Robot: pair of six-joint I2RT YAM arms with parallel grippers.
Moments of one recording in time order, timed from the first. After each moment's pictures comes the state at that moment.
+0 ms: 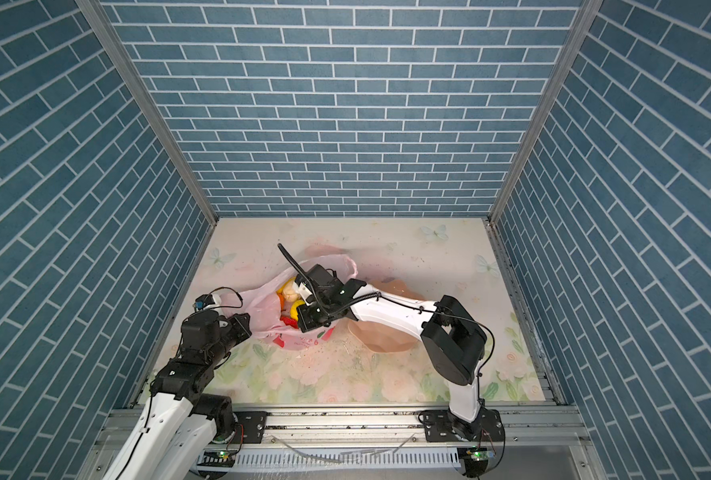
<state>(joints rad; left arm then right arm) -0.14 0.52 0.38 -0.47 -0.01 -0.66 1.05 1.85 1.38 -0.49 -0.35 0.51</state>
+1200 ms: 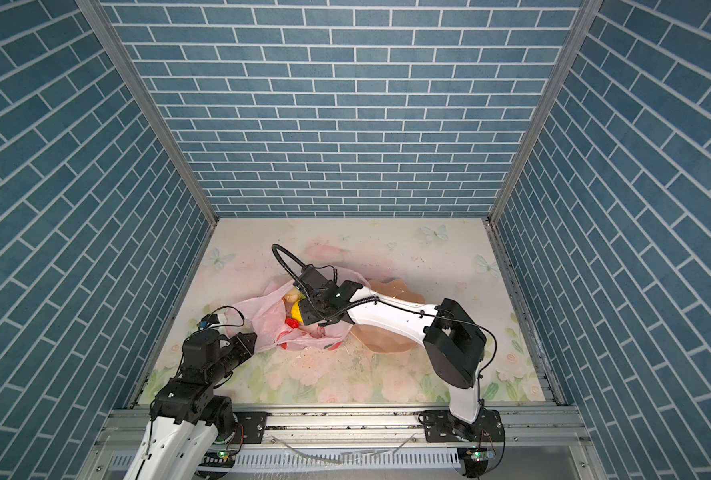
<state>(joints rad) -0.14 0.29 0.26 -0.61 0.13 -0.74 1.09 1.89 1.50 -0.53 0.06 0.58</state>
